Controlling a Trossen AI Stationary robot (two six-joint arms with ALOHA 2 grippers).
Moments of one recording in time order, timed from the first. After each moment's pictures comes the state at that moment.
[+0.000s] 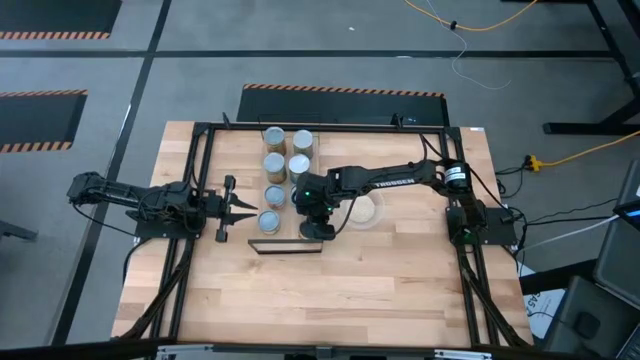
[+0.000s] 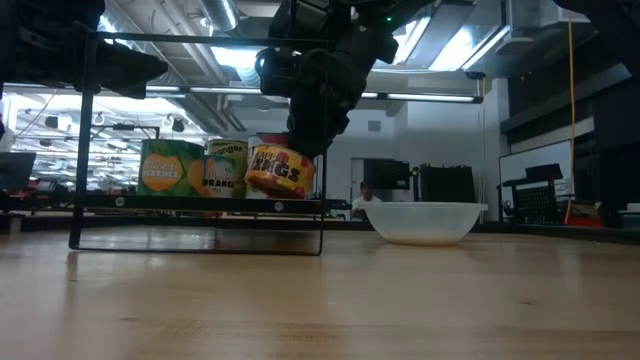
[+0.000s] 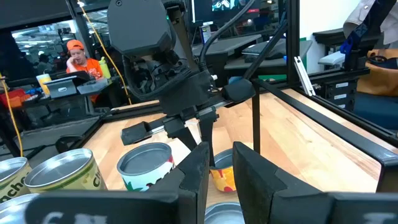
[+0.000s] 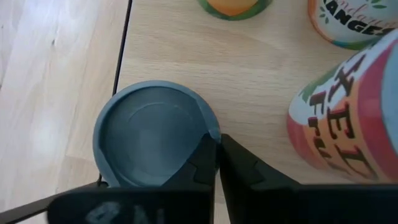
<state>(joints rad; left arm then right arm) -0.13 0.24 0.06 0.21 -0.09 0.16 -0.05 2.11 1.66 -0.65 -0.23 -0.14</state>
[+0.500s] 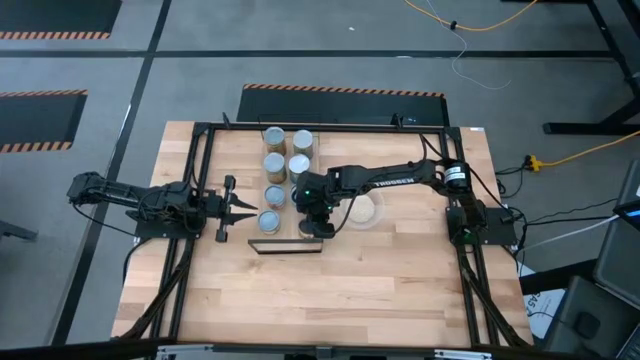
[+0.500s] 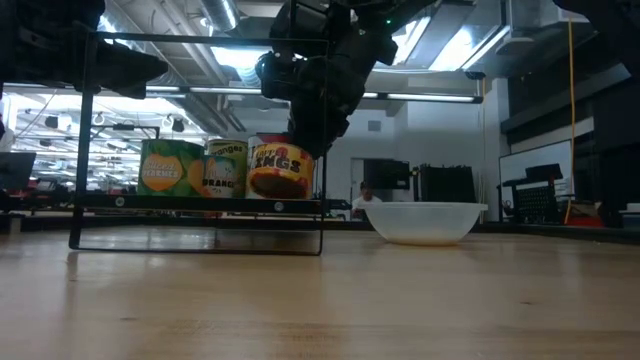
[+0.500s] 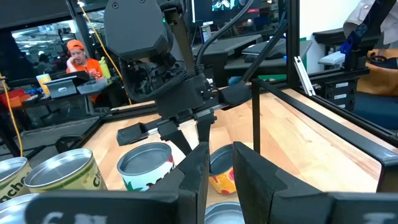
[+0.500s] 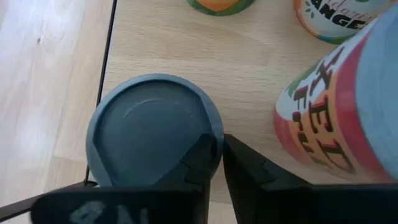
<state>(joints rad) -0.13 0.24 0.06 0.21 -0.09 0.16 -0.05 2.11 1.66 -0.65 -0.22 -0.14</state>
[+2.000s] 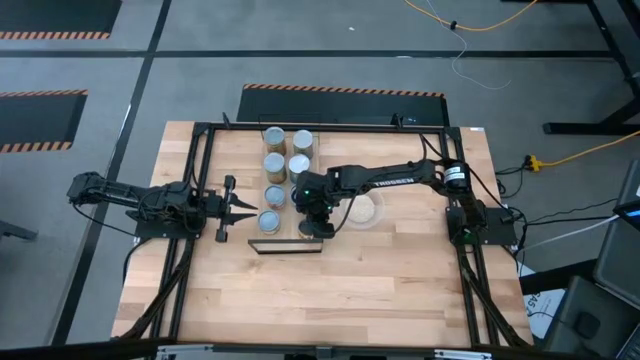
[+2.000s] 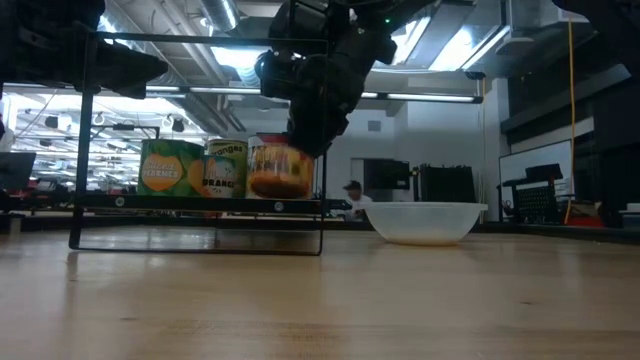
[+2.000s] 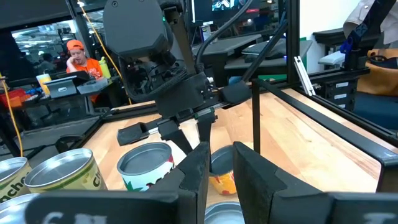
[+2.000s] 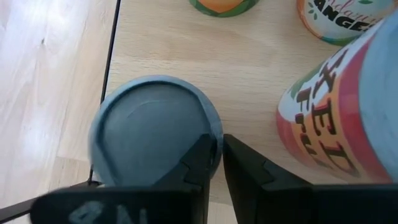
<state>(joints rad) -0.13 0.24 0.06 0.21 -0.09 0.16 -0.05 2.11 1.67 -0.65 -0.23 -0.14</state>
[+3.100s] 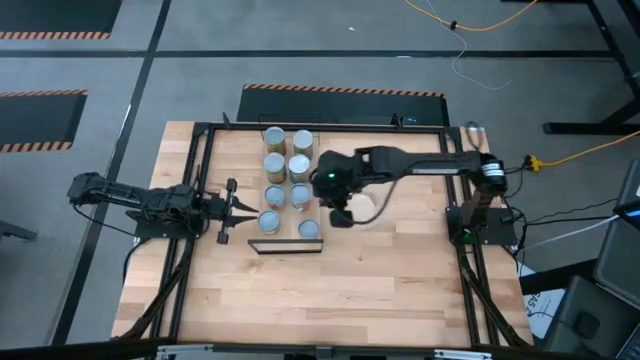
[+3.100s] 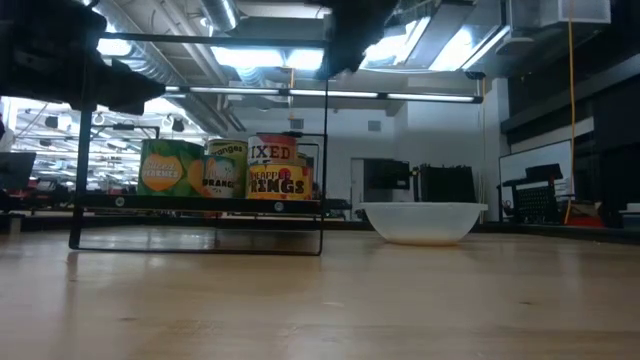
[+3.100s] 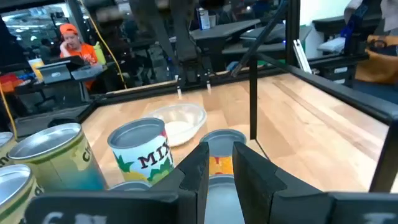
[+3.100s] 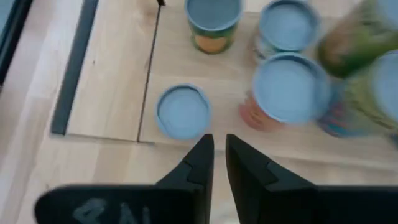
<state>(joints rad) -0.13 0.23 0.01 0.21 -0.08 0.14 -0.04 1.86 1.72 -0.86 -0.15 -0.14</state>
